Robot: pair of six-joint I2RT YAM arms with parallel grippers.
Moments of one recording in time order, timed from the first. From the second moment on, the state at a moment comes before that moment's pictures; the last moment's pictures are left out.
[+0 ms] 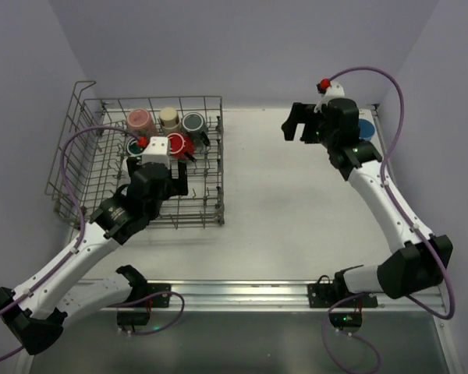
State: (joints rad) left arm -0.68 0.88 0.92 -0.54 -0.58 -0.29; right arm 0.25 1.41 1.38 -0.38 -0.01 0.25
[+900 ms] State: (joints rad) left arm -0.26 1.17 1.19 -1.08 -0.35 -0.39; right arm 0.36 1.07 0.92 -0.15 -0.30 0.41
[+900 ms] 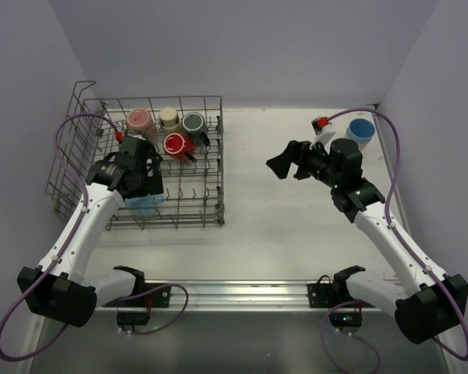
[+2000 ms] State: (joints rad) left arm -0.09 1.23 0.99 -0.83 -0.27 -0.31; right arm 0.37 1.11 0.91 -0.11 -0.36 0.42
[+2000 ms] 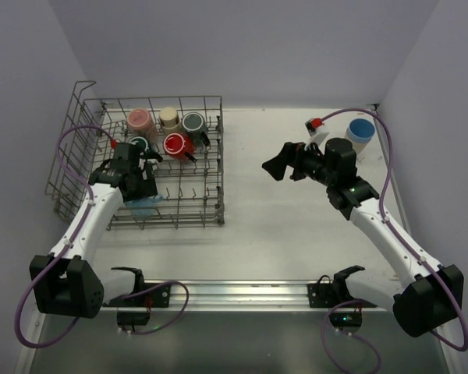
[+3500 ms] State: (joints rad) left arm -0.08 0.92 1.25 -0.87 0.15 -0.36; right arm 0.63 1.38 0.90 0.51 -0.59 0.91
